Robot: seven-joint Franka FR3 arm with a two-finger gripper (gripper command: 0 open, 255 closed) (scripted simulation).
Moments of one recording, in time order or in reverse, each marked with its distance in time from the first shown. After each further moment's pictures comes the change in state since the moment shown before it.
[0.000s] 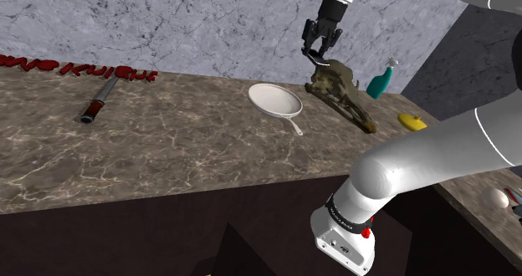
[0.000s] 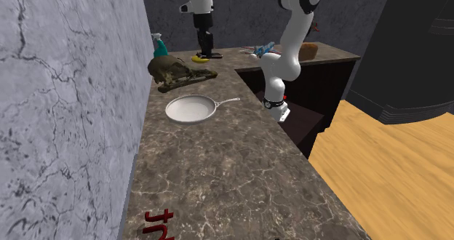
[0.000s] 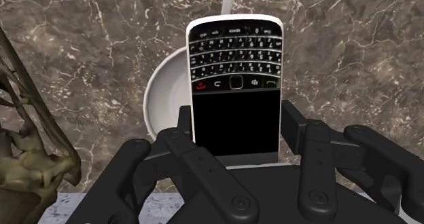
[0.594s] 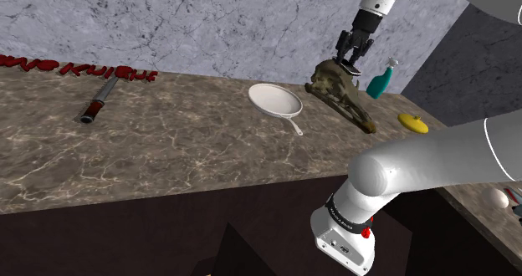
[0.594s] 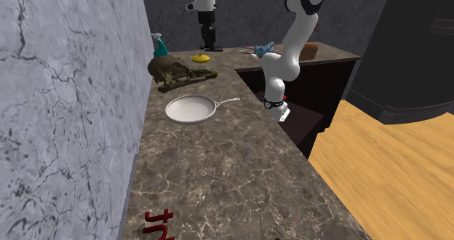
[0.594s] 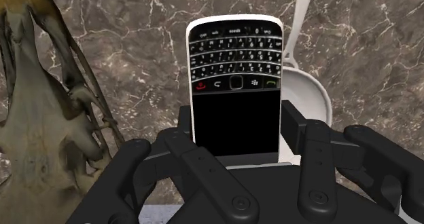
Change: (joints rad) arm -0.081 -0.112 -0.150 -0.072 -0.098 -0.037 -0.198
